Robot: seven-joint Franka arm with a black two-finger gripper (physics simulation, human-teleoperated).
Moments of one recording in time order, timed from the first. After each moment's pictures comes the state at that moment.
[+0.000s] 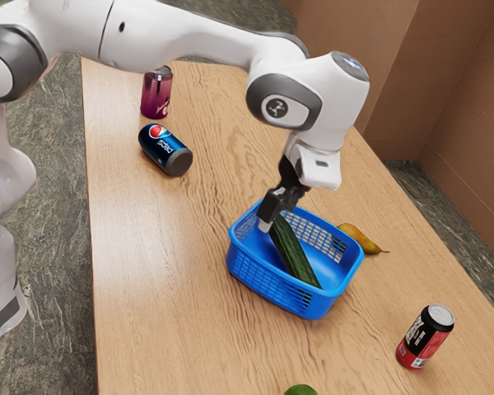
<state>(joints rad) -0.61 0.03 0.29 -1.70 0.05 1.65 0.64</state>
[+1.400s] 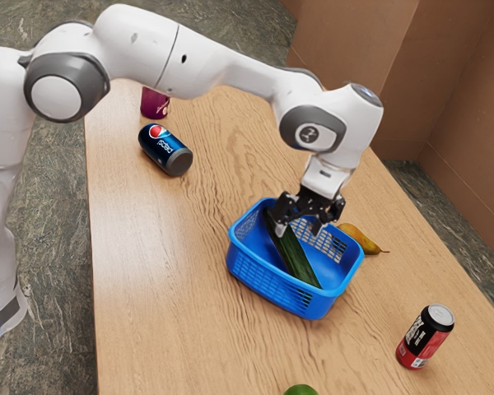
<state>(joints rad) -0.15 0.27 -0.06 -1.57 -0.02 1.74 1.29</state>
